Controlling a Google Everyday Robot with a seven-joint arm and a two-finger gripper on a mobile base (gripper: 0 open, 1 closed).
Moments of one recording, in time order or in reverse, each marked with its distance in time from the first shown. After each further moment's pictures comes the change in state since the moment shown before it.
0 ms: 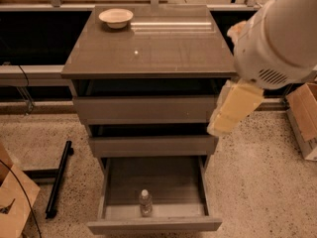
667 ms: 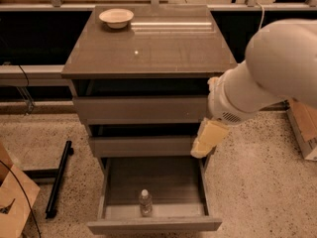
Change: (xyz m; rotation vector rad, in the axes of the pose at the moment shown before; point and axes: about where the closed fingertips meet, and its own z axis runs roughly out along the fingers) arm 0.035 0.029 0.133 -0.123 0.001 0.061
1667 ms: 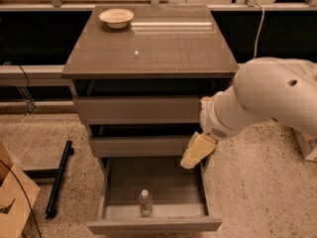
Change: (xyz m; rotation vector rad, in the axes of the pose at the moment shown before) arm 0.009 0.020 0.061 -0.069 -0.053 0.092
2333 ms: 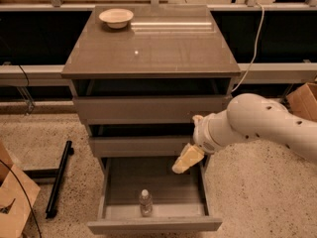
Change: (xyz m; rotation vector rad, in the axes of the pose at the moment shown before) arm 0.024 -0.005 0.105 -0.075 -0.147 0.095
